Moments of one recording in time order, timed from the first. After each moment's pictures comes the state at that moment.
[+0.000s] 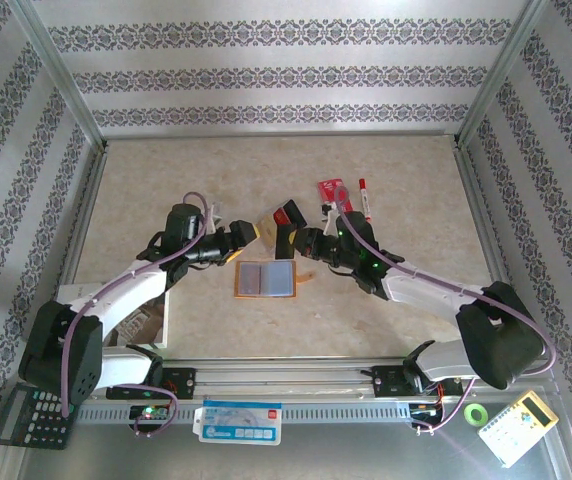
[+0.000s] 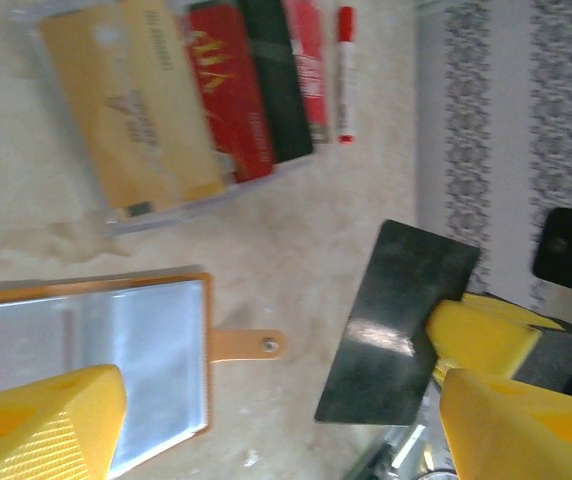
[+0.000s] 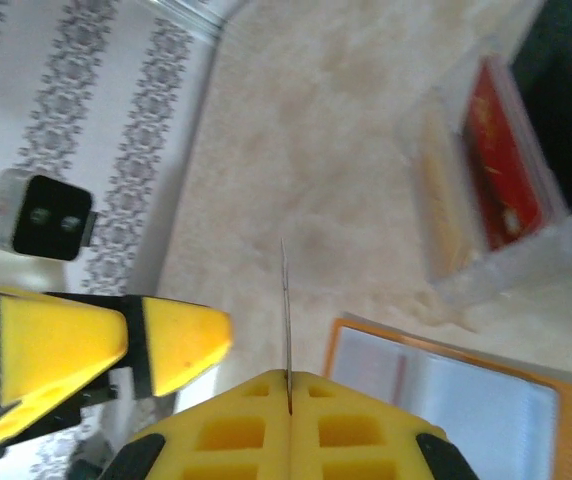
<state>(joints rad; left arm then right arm) -0.33 1.28 0.67 0.06 0.60 -0.94 0.60 1.37 0.65 0.32 -0.35 0.93</state>
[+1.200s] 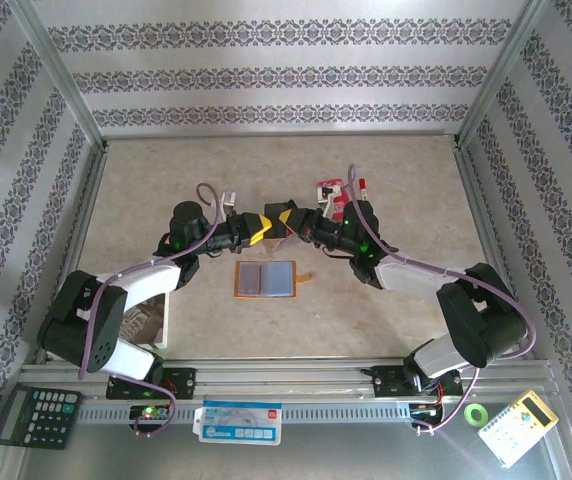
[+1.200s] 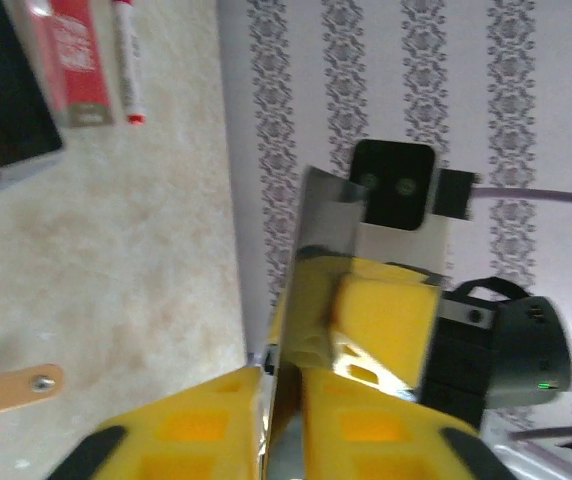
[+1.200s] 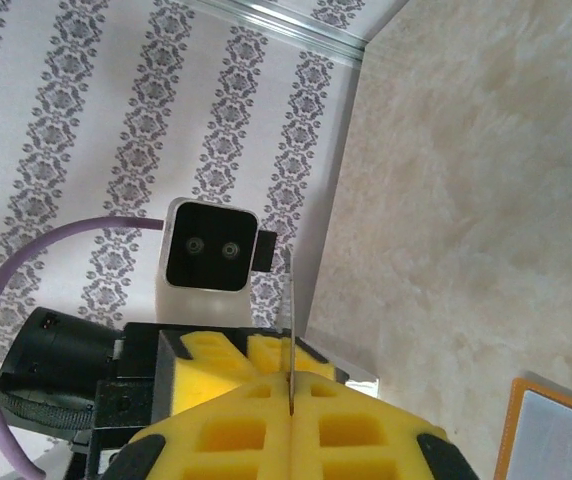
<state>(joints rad) -0.34 1.45 0.63 0.64 0.78 -1.28 0.54 1.49 0.70 0.65 -0.54 1.17</state>
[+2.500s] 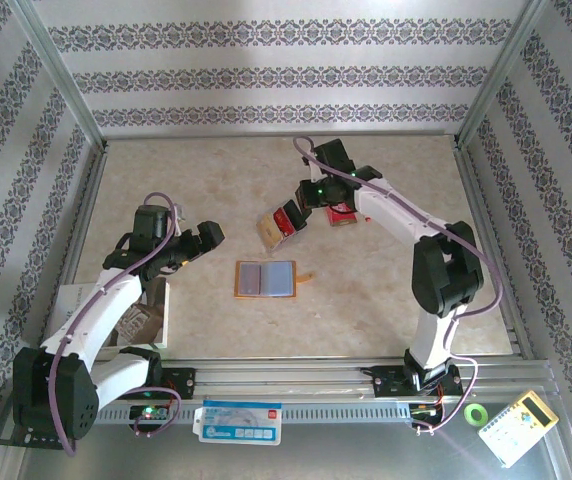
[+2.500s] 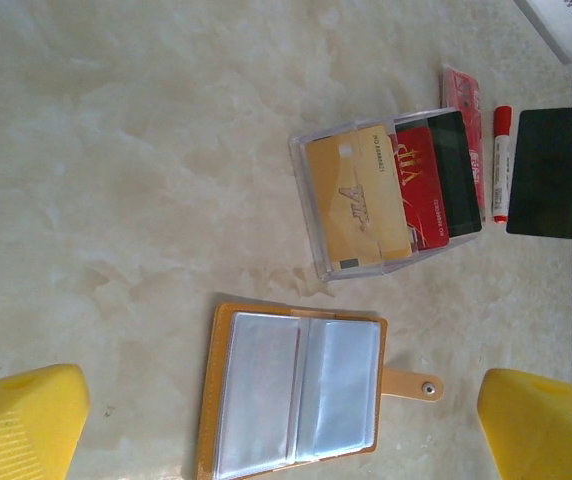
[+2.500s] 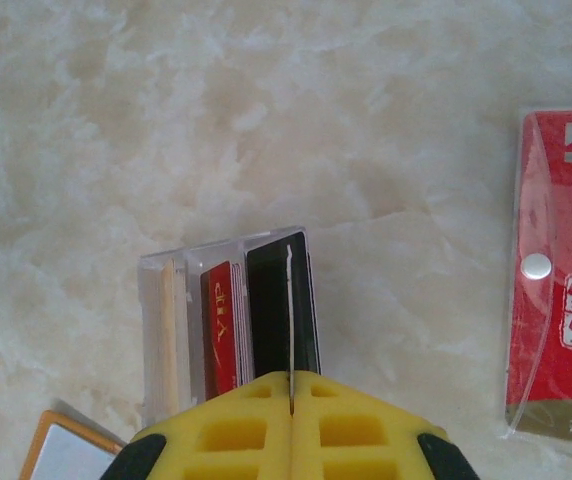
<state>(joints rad) -0.14 1.09 0.72 -0.41 0.37 -0.66 0.46 1.85 1.52 -0.57 -0.16 0.28</state>
